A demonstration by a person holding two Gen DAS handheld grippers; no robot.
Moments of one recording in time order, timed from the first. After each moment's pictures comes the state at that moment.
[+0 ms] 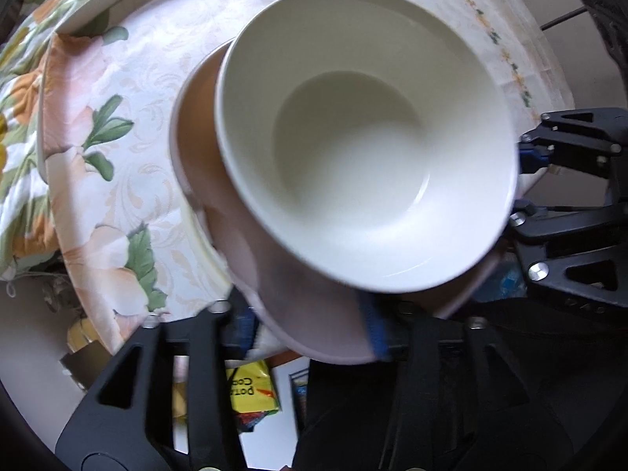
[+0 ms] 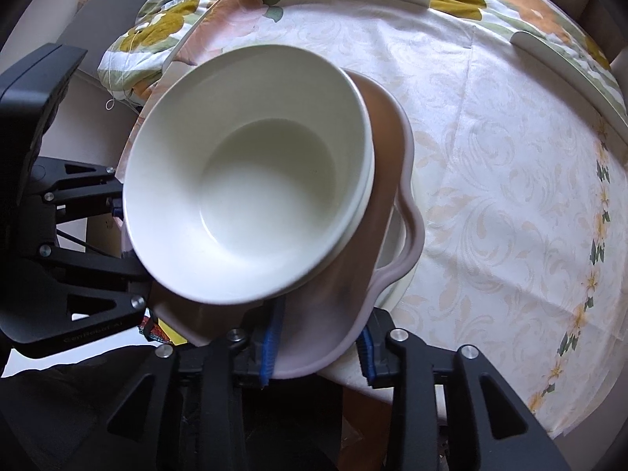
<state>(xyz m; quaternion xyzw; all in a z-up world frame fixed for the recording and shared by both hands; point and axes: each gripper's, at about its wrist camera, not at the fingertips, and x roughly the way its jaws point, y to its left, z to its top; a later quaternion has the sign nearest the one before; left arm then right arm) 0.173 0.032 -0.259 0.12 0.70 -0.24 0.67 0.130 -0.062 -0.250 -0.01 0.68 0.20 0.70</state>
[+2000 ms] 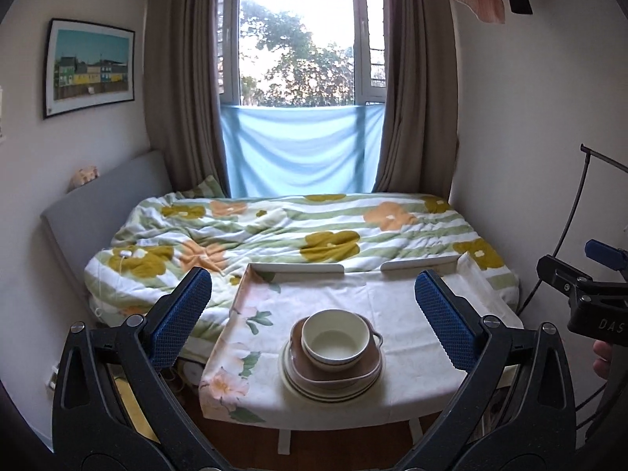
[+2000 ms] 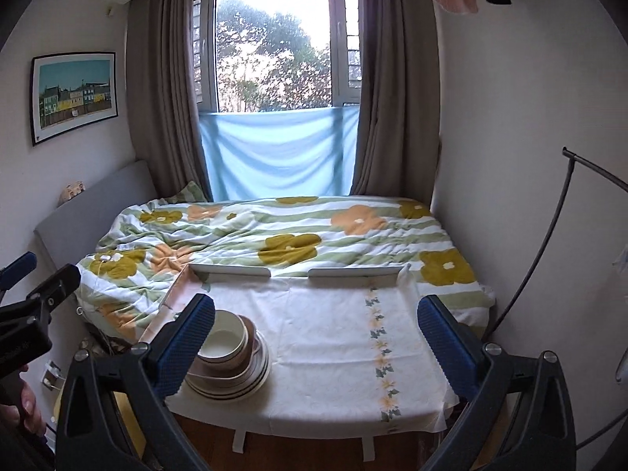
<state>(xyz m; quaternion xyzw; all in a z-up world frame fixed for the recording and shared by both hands) -0.077 0.030 0.043 0.02 0.20 -0.04 0.98 -0.099 -0.170 0.023 0.03 0.26 -0.03 0.96</state>
